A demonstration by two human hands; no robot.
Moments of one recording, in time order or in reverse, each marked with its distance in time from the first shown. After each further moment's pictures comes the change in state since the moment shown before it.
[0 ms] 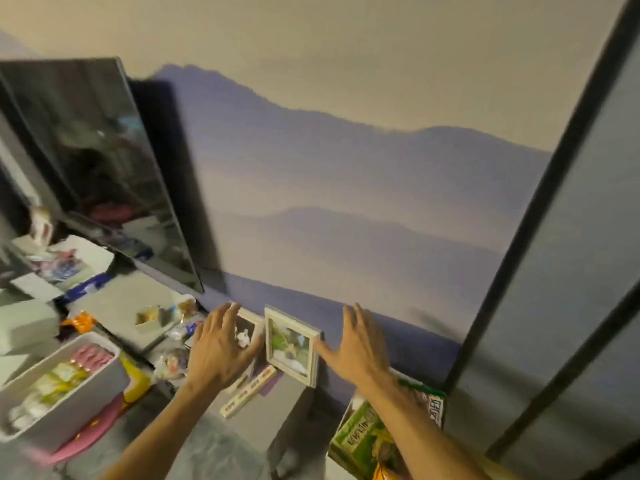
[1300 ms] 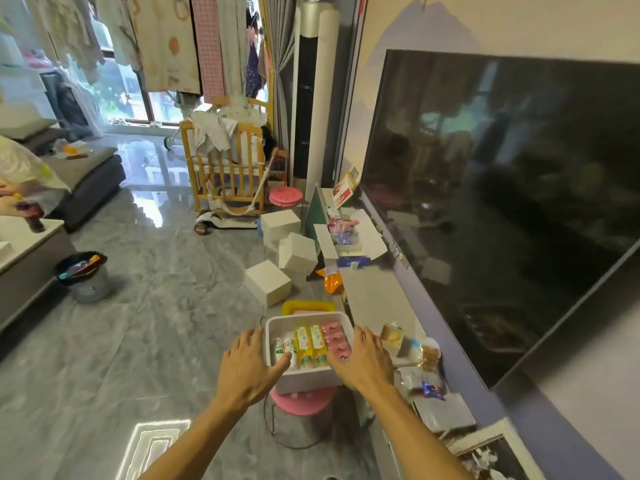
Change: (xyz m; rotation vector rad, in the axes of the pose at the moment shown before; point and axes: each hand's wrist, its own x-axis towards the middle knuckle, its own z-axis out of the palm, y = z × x) left_hand -0.054 -0.566 -0.178 0.094 0.084 -0.938; right_hand 0.148 -0.657 0.332 -0.059 -0.441 -0.646
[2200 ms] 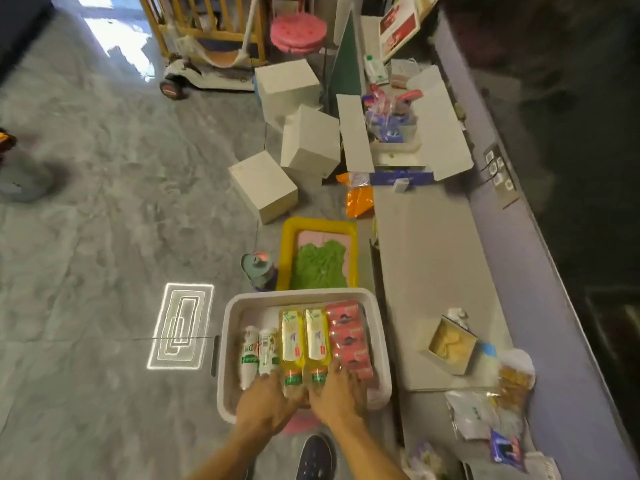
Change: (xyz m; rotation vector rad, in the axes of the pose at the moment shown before) left_hand 0.303 -0.046 0.399 0.014 -0.569 -0.439; right_hand 0.357 0.099 0.356 -0.124 -0.485 0.155
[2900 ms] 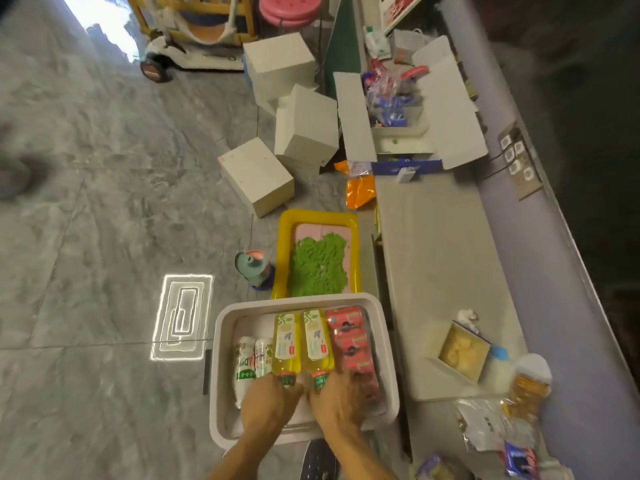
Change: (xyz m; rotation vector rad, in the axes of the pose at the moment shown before) left_hand 0.043 0.021 -0.002 -0.147 -0.057 -0.234; right_hand 0.035 -0.016 0.014 0.049 0.047 0.136
